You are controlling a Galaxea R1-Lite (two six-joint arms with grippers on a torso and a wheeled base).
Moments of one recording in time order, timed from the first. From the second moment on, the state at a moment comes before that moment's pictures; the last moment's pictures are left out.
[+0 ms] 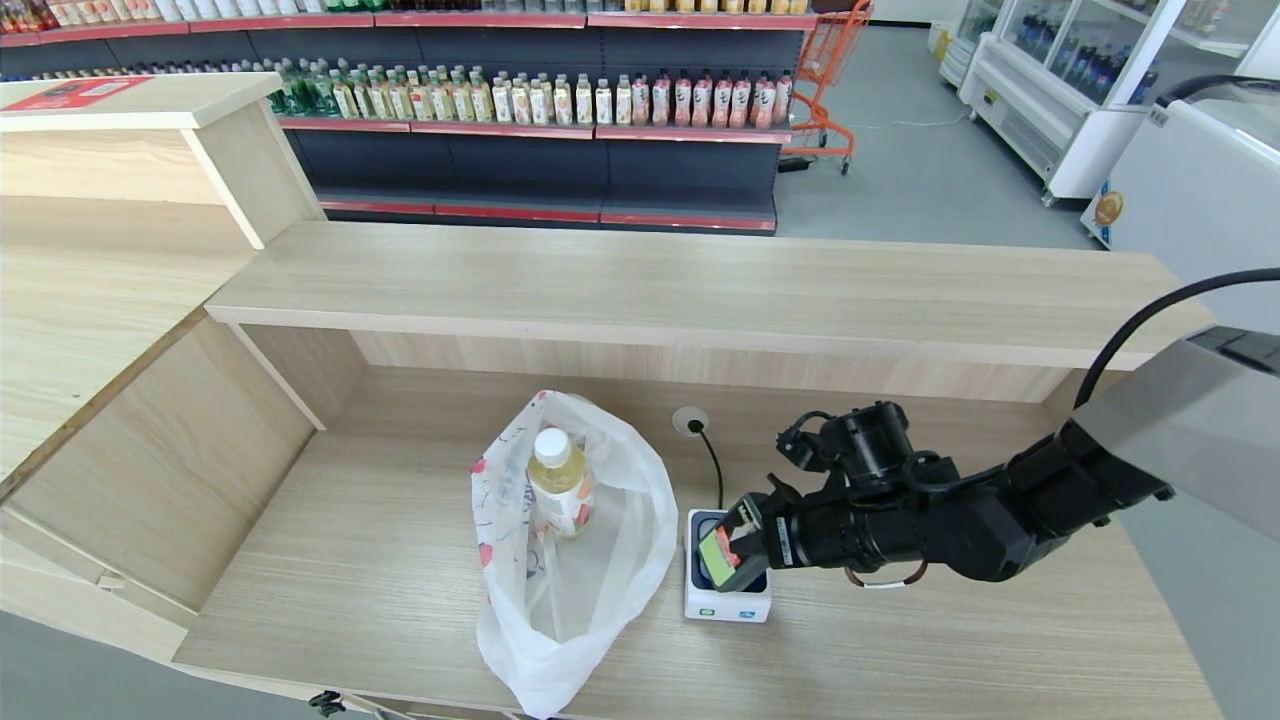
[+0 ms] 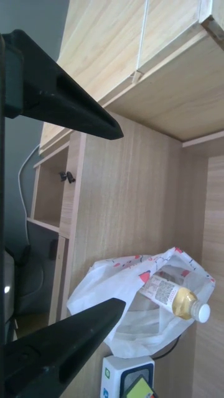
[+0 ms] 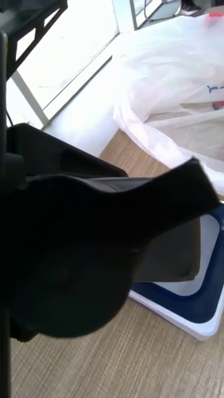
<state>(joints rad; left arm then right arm) 0.00 0.00 0.00 0.00 0.02 0.00 0.45 2.12 -0.97 -0.38 0.34 0.27</state>
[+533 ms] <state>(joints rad) 0.00 0.00 0.00 0.00 0.02 0.00 0.38 1.80 -0.96 -0.26 0.29 -0.09</state>
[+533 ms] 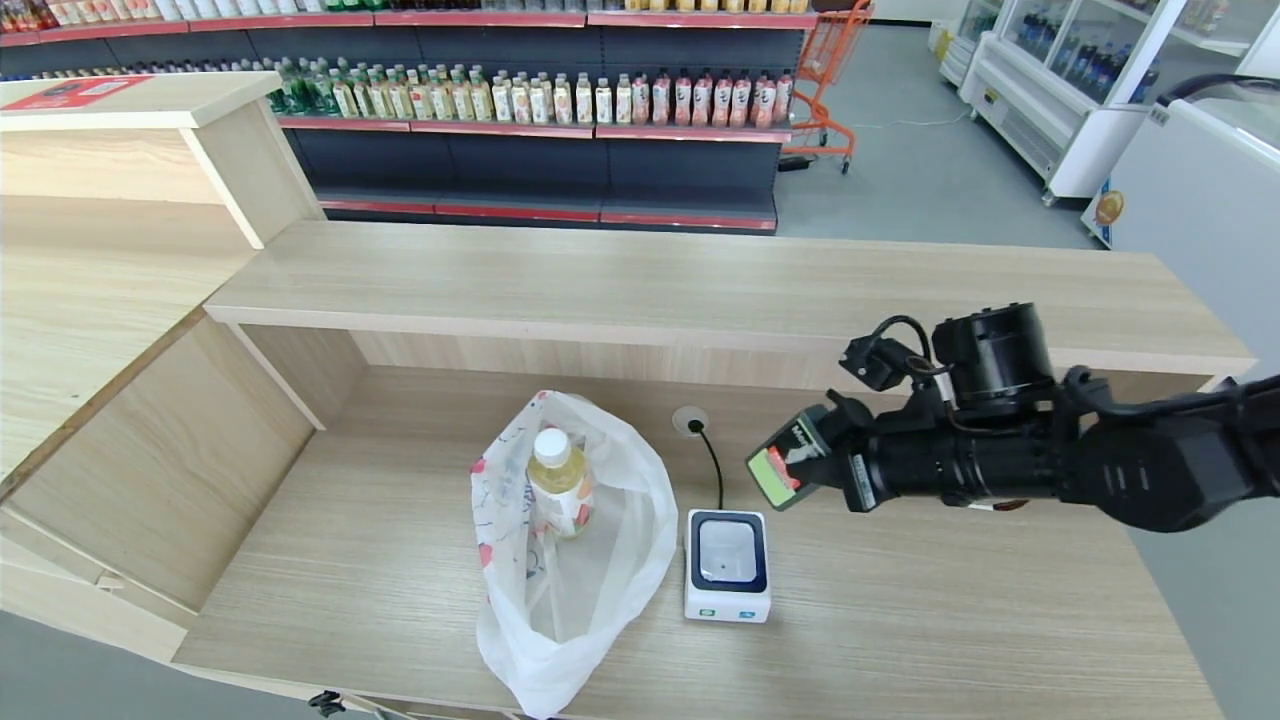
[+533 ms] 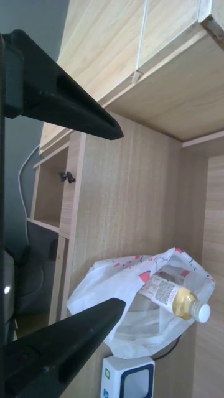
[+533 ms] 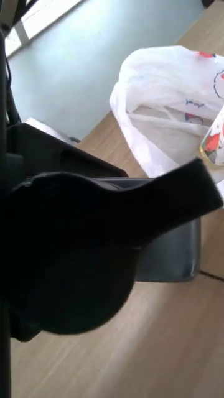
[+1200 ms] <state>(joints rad) 0.00 0.00 0.00 0.00 0.02 0.00 0.36 1.54 -0.89 -0.06 0.37 -0.06</state>
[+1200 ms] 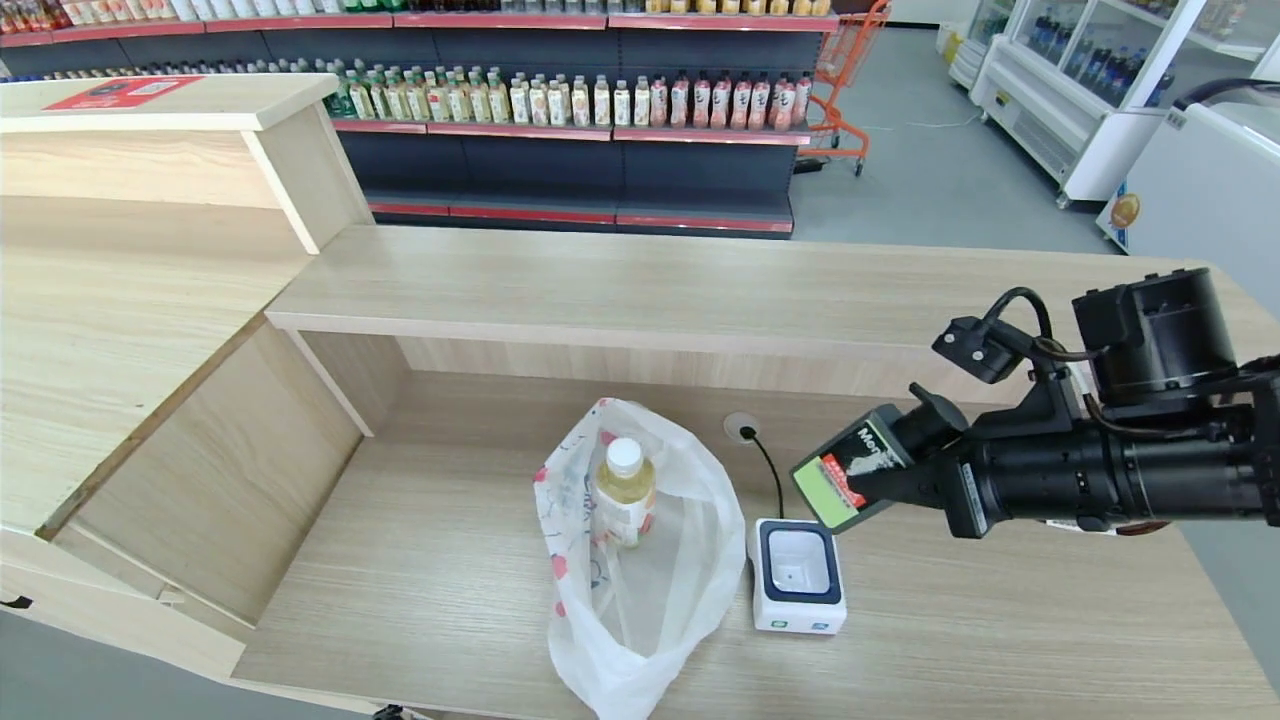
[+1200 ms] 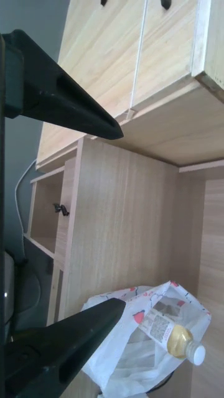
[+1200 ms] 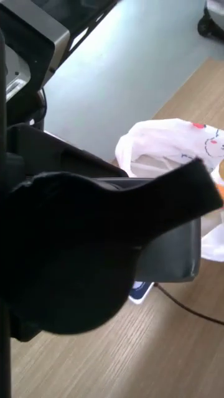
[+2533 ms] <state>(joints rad) 0.00 0.00 0.00 0.00 0.02 0.00 0.55 2.09 -0.77 -0.64 0.29 -0.37</state>
